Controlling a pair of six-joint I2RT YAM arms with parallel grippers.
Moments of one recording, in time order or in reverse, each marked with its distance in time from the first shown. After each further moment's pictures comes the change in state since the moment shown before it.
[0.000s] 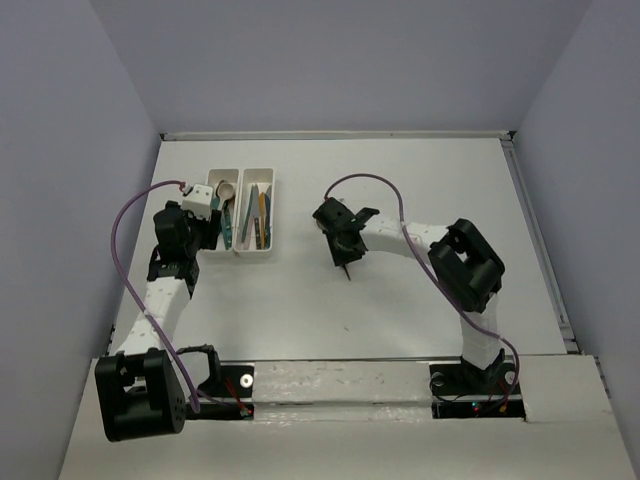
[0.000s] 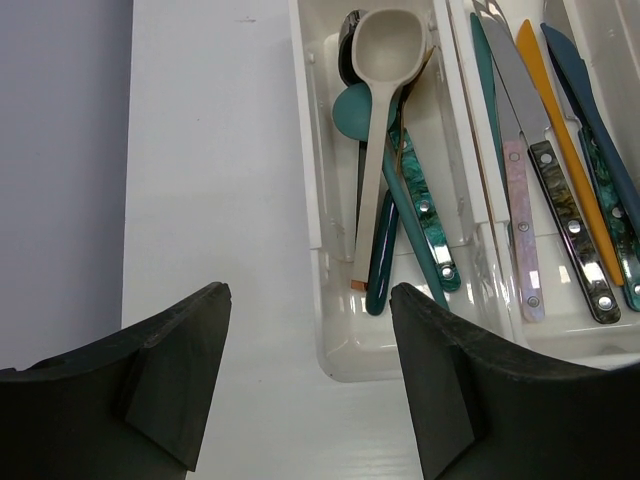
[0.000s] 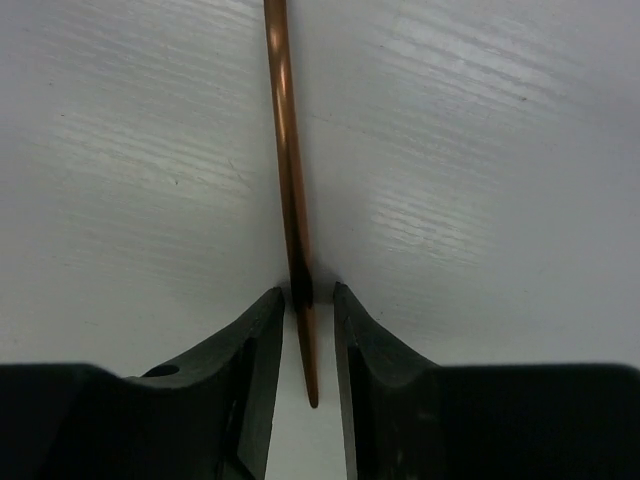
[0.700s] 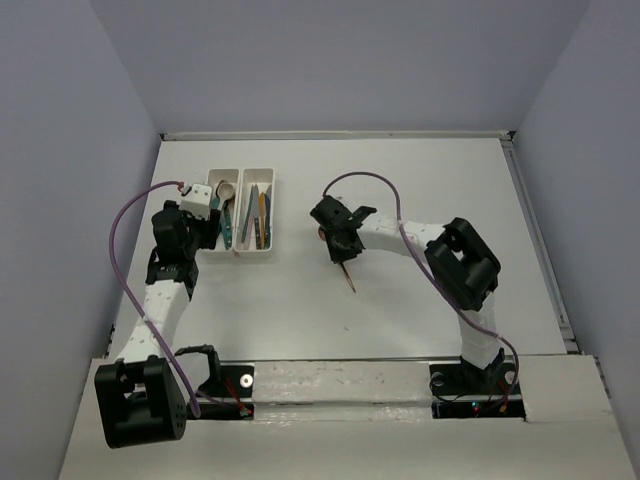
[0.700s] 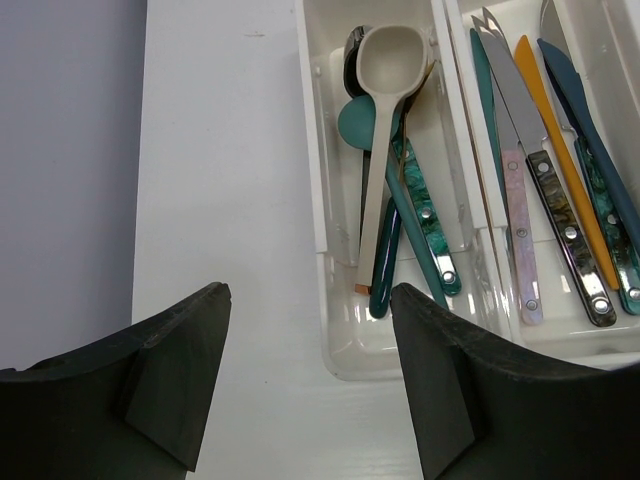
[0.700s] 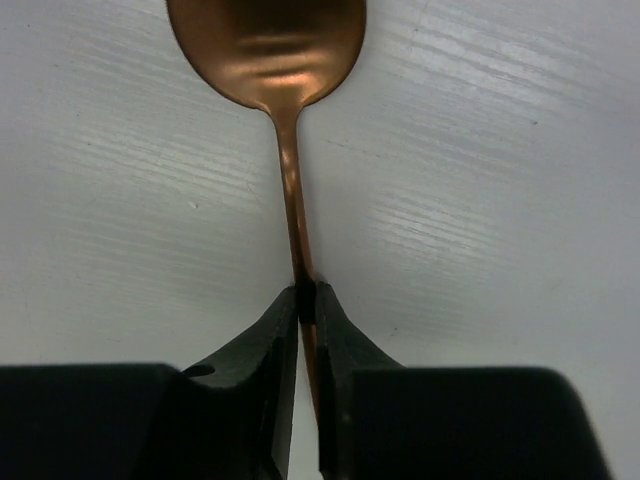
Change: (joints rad) left arm 0.000 -0.037 0.000 -0.010 0.000 0.002; right arm 0.012 0.026 0.034 -0.008 -0.013 0.039
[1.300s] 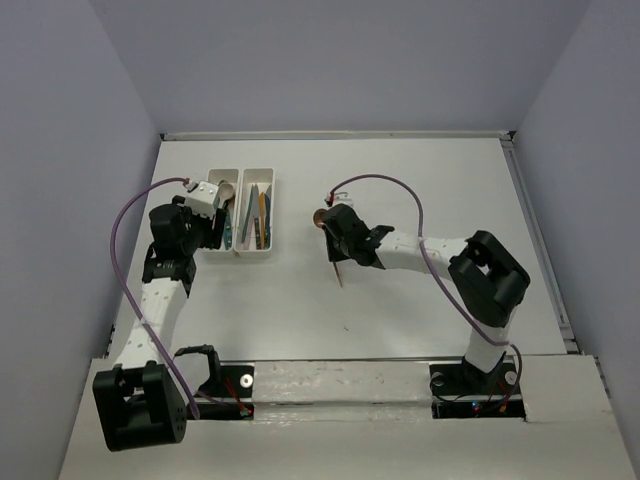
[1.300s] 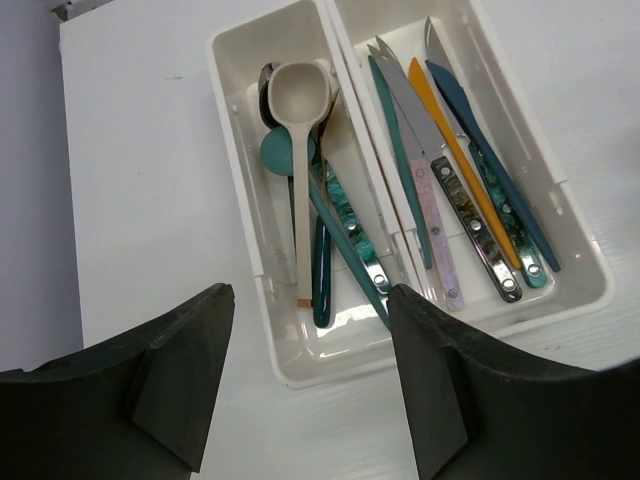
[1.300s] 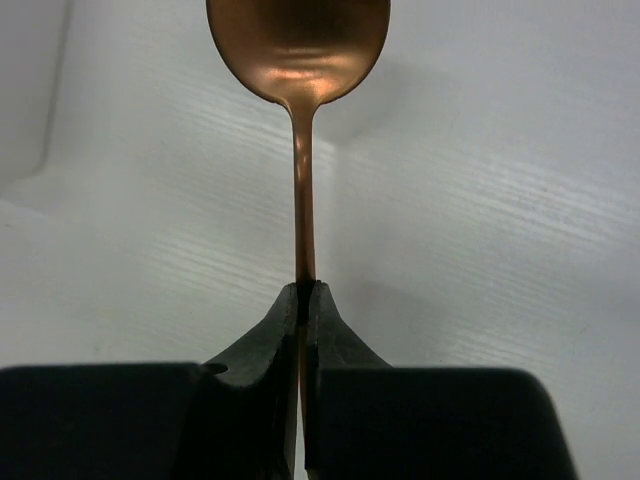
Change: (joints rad) left arm -0.003 -0.016 0.051 -0.098 0.163 0.007; right arm 0.031 -0.190 -0.286 0.425 0.073 -0.012
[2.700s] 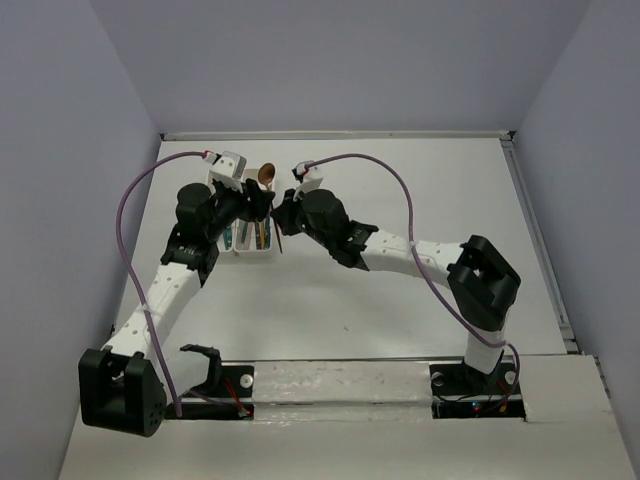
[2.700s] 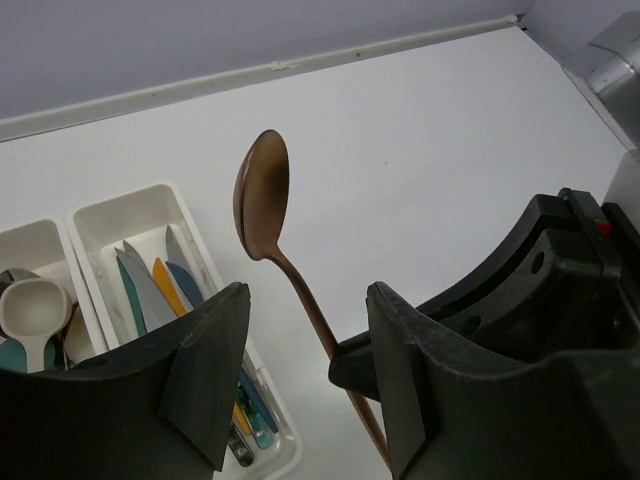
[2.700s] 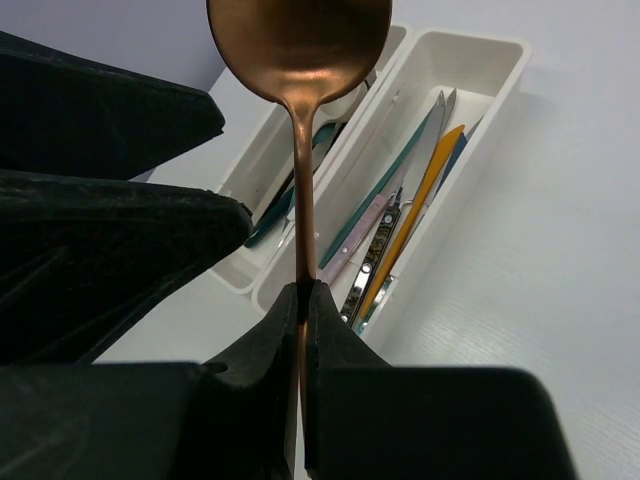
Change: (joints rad) left arm -0.300 0.074 0.152 0.221 0.152 -0.457; right arm 0.121 0.011 0.179 0.483 -0.039 -0.015
